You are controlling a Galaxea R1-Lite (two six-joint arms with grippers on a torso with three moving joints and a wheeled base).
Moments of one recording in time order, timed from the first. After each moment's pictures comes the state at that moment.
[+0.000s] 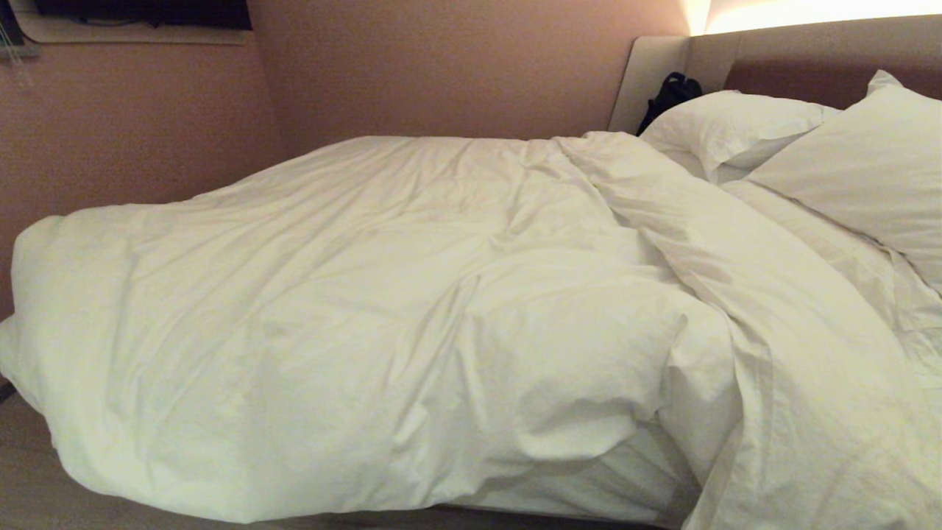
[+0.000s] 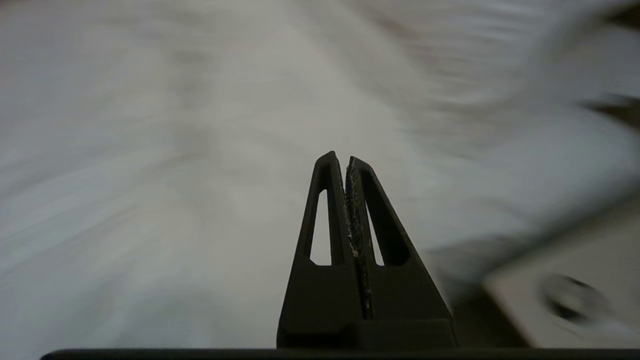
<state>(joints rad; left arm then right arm) 0.02 0.00 0.00 0.00 0.01 0.01 -0.05 0.99 -1.01 0.16 -0.45 0.20</state>
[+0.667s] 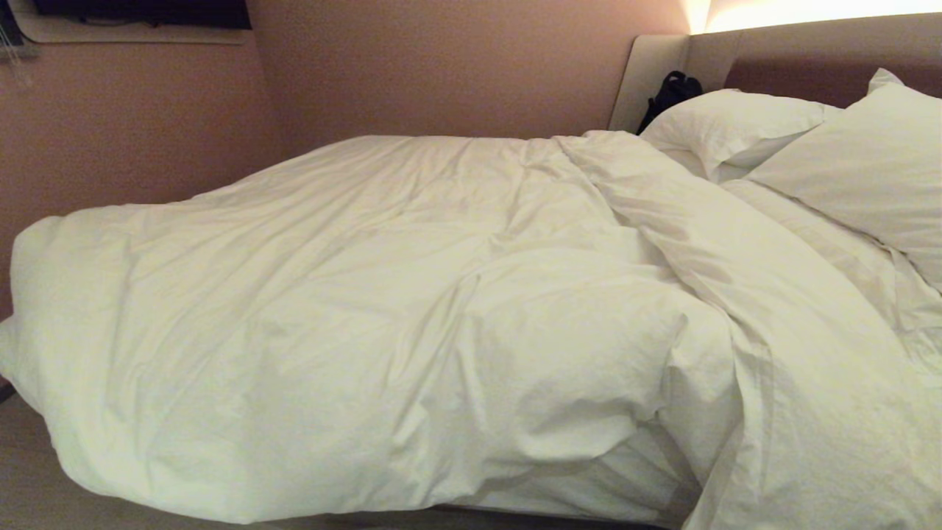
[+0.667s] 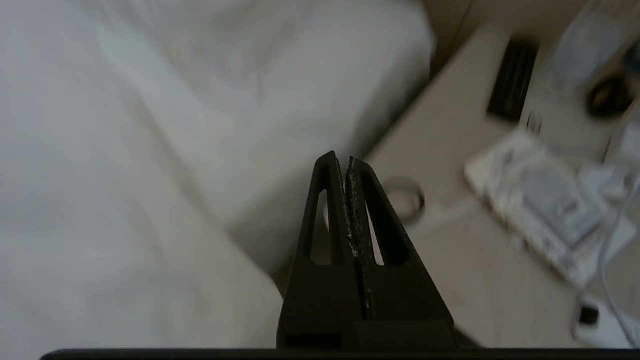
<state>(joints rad) 0.02 0.00 0.00 0.00 0.01 0.01 -0.61 1.14 -0.75 0.01 -0.33 0.12</state>
